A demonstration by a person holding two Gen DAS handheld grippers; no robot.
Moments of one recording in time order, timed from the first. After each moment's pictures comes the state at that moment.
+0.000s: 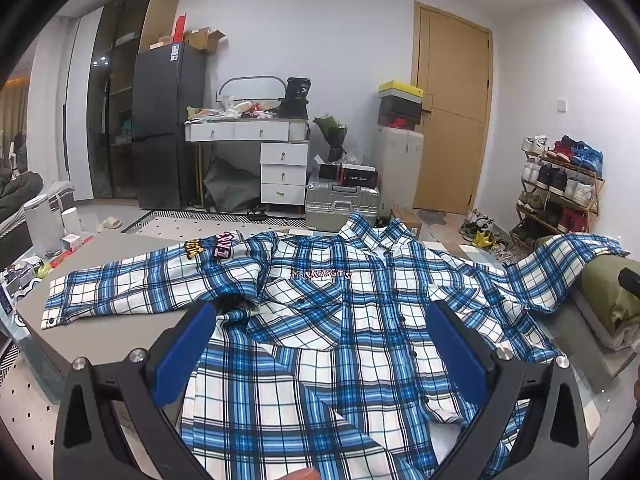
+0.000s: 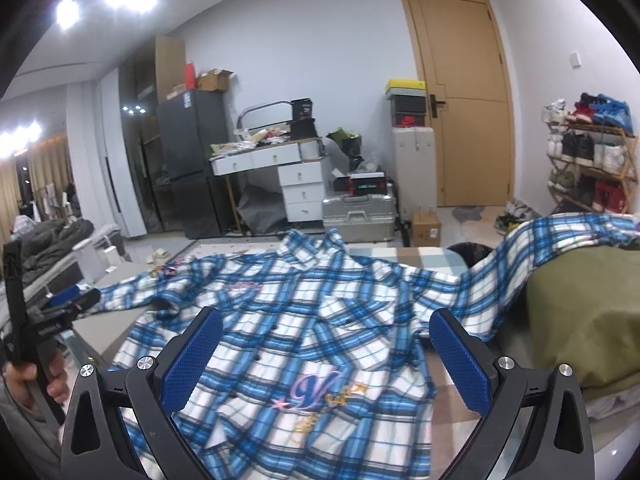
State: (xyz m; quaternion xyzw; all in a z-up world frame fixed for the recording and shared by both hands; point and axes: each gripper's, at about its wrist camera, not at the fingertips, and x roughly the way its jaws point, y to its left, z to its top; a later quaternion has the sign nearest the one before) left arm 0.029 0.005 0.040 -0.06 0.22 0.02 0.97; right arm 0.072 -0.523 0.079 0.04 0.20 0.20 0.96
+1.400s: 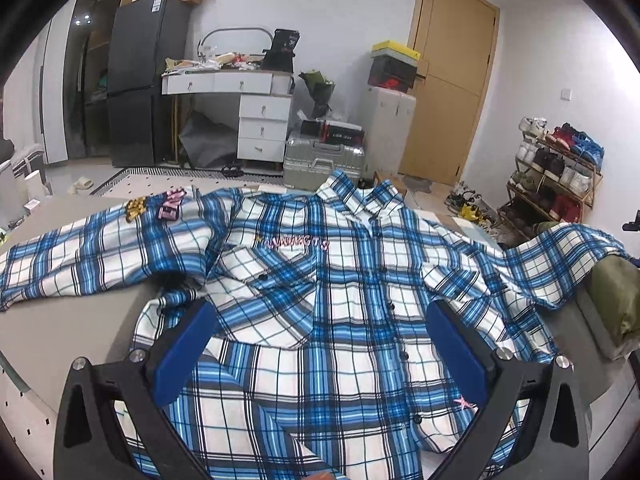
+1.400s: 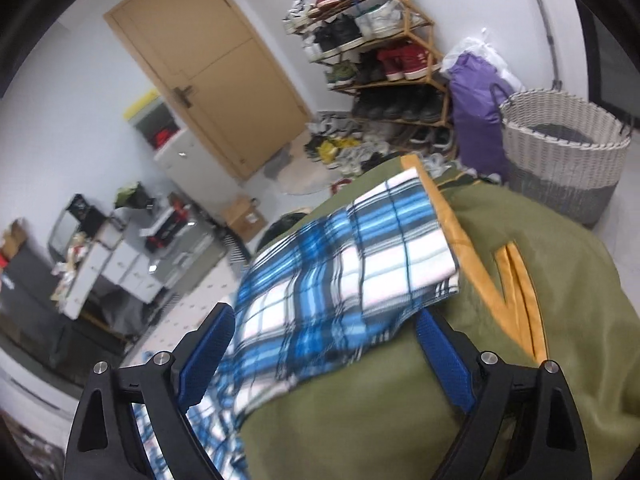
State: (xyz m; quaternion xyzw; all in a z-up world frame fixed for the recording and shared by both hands) left arm 0.097 -0.005 0.004 -0.09 0.30 -0.01 0.95; right arm 0.269 -0.819 0.083 0.32 0.34 -0.11 0.87
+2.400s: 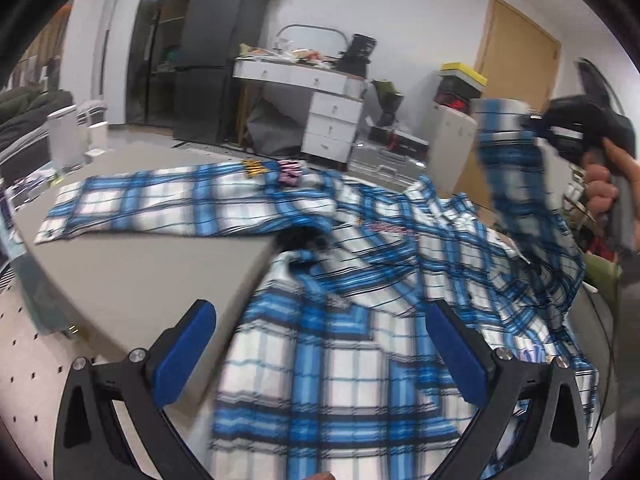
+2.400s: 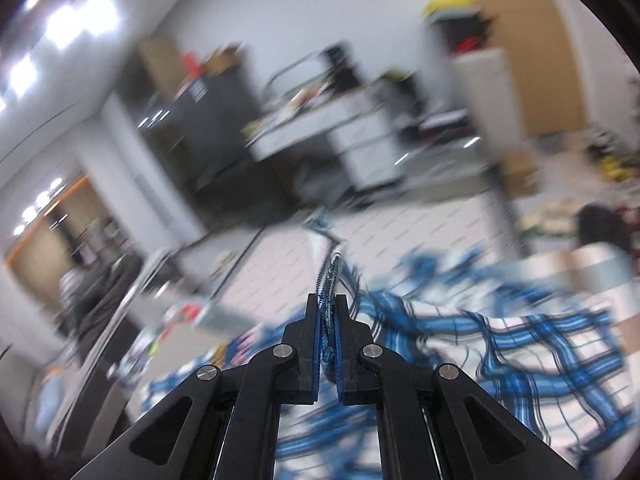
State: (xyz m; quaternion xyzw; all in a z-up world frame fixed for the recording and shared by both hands) left arm 0.030 0.084 -0.016 -0.15 0.29 0.09 0.94; right arm 0.316 -0.277 0.109 0.14 0.33 0.34 0.87
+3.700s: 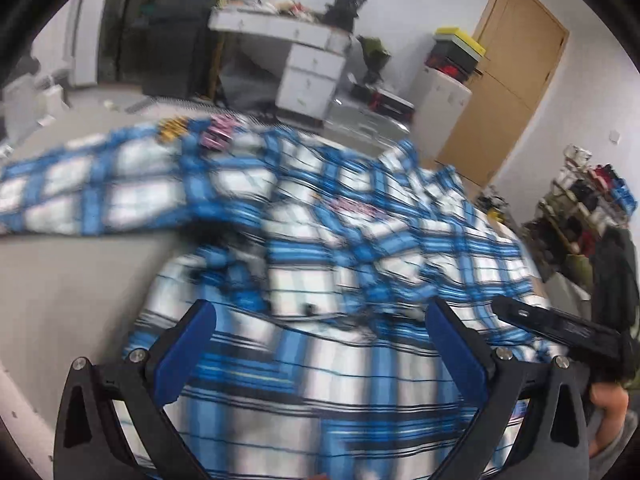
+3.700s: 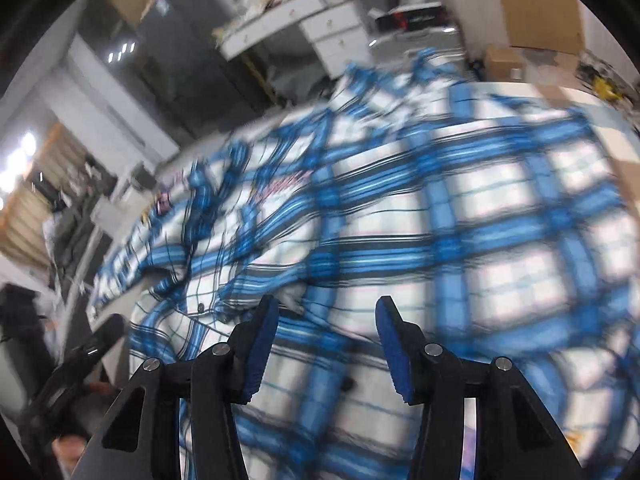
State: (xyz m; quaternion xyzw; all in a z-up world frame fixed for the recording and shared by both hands) left arm 0.133 0.050 -0.037 -0.19 0.37 0.01 0.91; right arm 0.265 -0.361 -0.061 0.12 0.47 0.30 0.82
